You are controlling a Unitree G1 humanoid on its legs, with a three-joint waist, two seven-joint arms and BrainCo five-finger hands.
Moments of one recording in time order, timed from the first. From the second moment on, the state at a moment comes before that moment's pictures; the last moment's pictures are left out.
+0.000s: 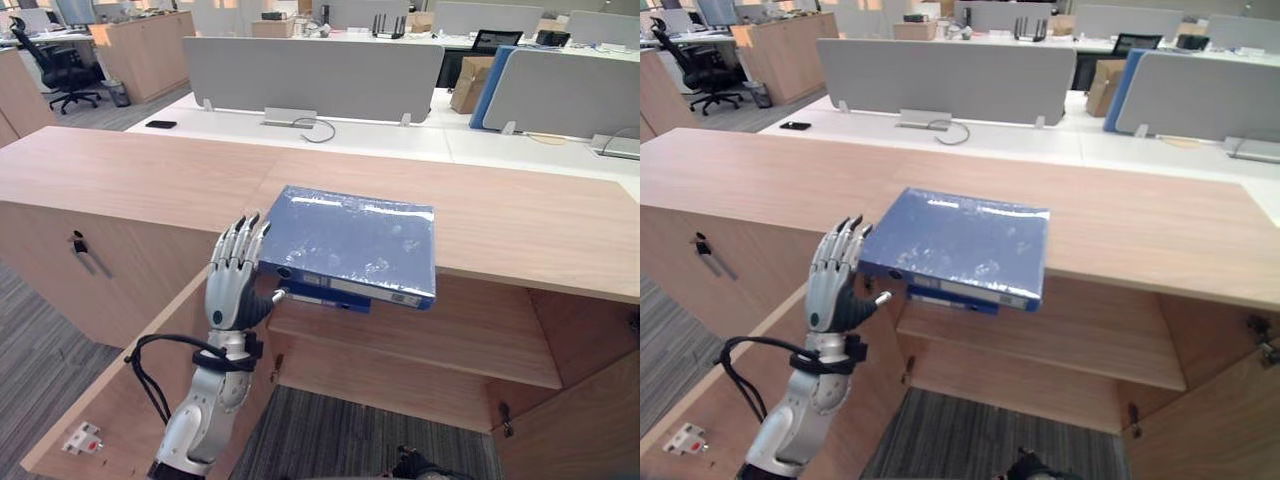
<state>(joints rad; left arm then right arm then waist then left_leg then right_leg) 0.06 0.28 -0.26 -0.24 0.97 -0.05 0.56 -0.06 -0.02 -0.01 1.25 -0.22 0.05 -0.14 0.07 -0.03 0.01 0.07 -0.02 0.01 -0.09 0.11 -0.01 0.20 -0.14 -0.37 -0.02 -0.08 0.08</state>
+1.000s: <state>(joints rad) -0.15 0.38 -0.35 -0.01 1.05 -0.04 0.49 -0.03 -0.06 -0.10 1.21 -0.22 0.04 -0.12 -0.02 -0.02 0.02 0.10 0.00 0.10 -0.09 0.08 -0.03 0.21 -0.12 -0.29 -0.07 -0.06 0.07</state>
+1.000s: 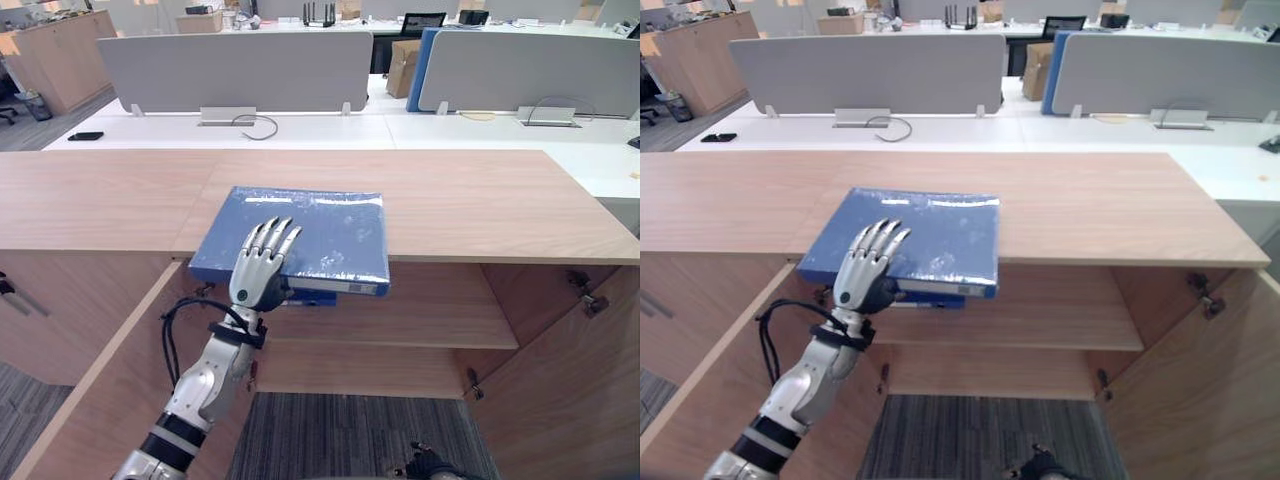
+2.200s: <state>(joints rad) 0.00 0.31 -0.47 -0.55 0.24 -0.23 0.21 -0.02 -0.07 -0.16 1.22 -0.18 0.06 -0.12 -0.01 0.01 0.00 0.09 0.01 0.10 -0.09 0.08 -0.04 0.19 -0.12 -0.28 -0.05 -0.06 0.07</state>
